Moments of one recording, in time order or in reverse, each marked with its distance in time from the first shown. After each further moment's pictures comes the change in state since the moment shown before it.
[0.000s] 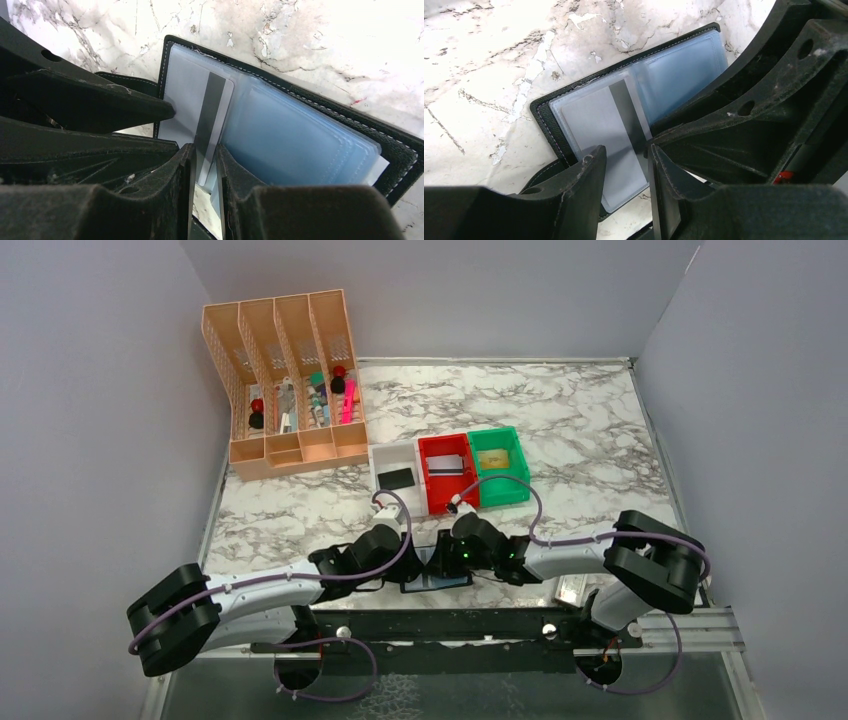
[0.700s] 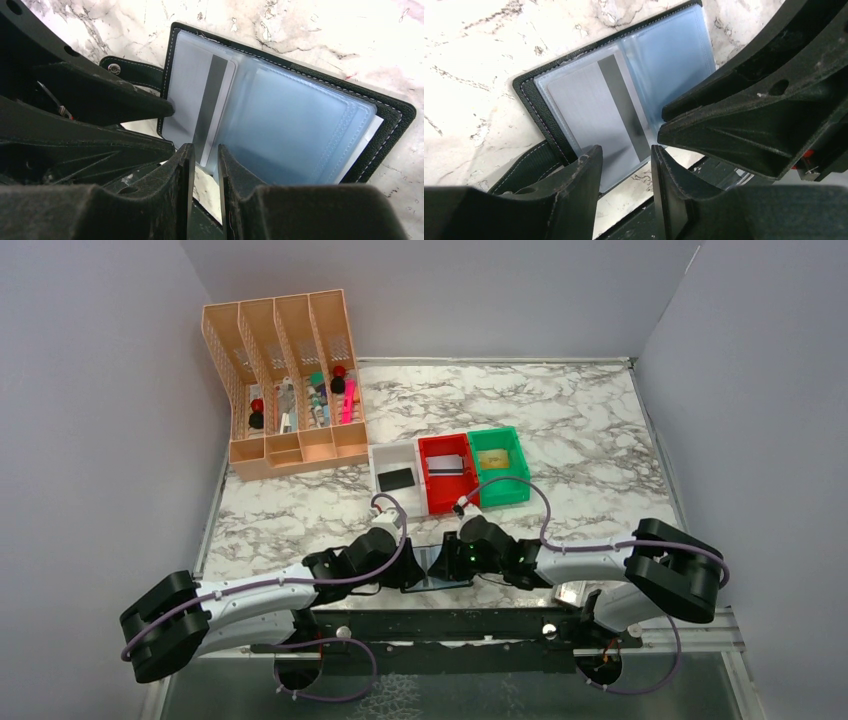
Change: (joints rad) left arm 0.000 -0.067 -0.036 -0.011 0.068 -0.023; right arm 0.004 -0.091 -0.049 -0.018 0.011 0.001
